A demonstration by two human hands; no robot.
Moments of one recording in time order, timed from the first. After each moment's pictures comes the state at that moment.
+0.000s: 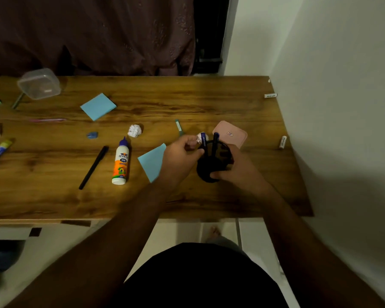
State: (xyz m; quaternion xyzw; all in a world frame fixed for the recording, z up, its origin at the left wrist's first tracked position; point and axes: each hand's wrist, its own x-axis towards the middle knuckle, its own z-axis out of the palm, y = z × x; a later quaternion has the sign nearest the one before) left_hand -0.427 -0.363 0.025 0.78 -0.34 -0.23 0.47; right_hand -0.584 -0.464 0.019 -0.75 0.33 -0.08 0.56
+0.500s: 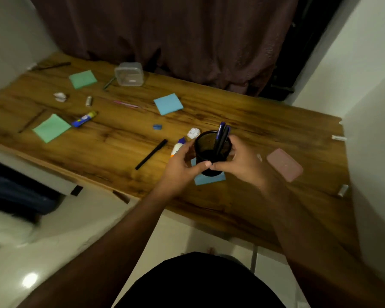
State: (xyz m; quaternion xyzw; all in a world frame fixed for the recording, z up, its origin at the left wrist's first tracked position) left_hand -0.371 -0.252 0.036 0.74 -0.27 -0.23 0.57; right_hand -0.457 -0.425 0.058 -0.85 0.18 -0.04 0.50
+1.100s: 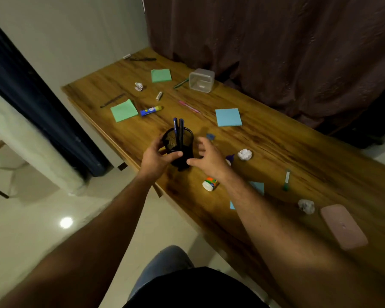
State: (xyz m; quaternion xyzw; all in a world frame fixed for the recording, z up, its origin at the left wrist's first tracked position) left_hand -0.284 -0.135 0.027 0.77 0.01 -0.09 0.63; right_hand -0.305 -0.316 0.026 -0.85 0.05 0.09 0.51
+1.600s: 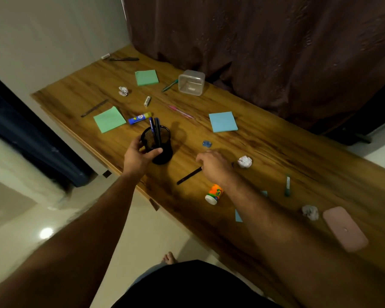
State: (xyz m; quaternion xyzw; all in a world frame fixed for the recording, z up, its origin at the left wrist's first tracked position) left_hand -0.206 -0.095 0.002 0.75 0.05 -0.09 0.66; right_hand -0.264 -0.322 0.012 -0.98 0.00 0.08 0.17
